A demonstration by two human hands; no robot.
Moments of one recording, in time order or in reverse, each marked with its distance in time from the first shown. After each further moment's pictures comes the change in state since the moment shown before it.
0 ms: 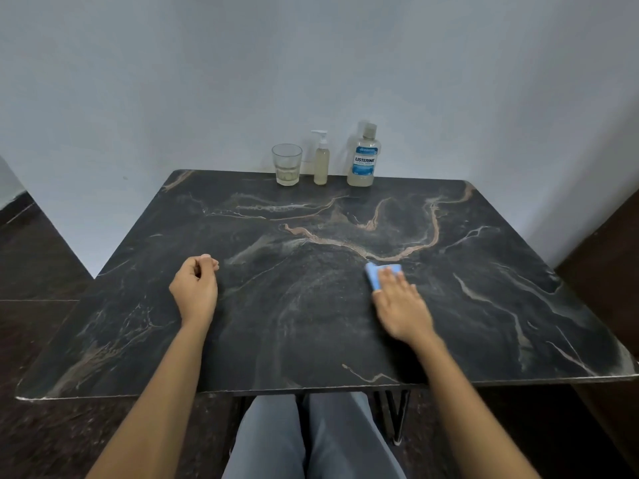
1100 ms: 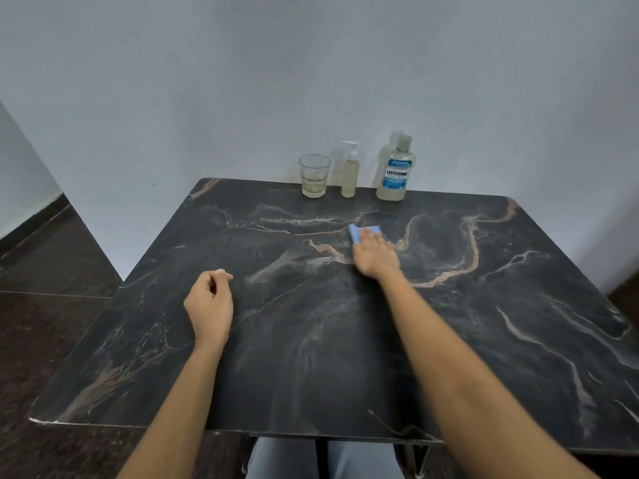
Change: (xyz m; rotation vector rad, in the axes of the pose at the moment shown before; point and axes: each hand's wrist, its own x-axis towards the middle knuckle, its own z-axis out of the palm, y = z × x) left_hand 0.013 -0.004 0.002 0.050 0.059 0.002; right_hand 0.173 -0.086 -0.001 0.021 -0.071 -0.081
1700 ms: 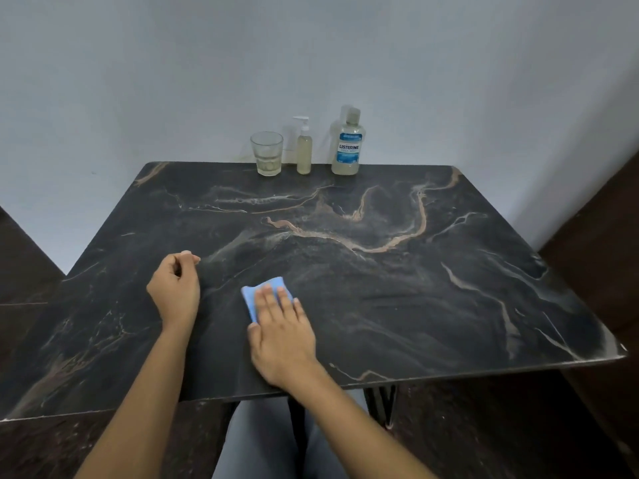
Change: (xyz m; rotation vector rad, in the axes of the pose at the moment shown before) left_hand -0.016 0.011 0.000 0.028 -0.058 0.051; right_hand -0.215 -0.086 0.076 0.021 0.021 -0.221
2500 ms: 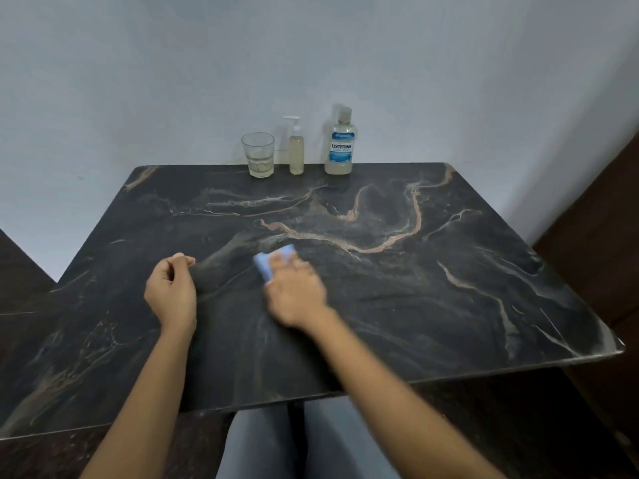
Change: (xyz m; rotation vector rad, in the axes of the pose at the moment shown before) left_hand 0.002 0.004 0.013 -0.176 0.062 -0.147; right_hand 0.073 0.050 -0.023 -0.017 0.093 0.023
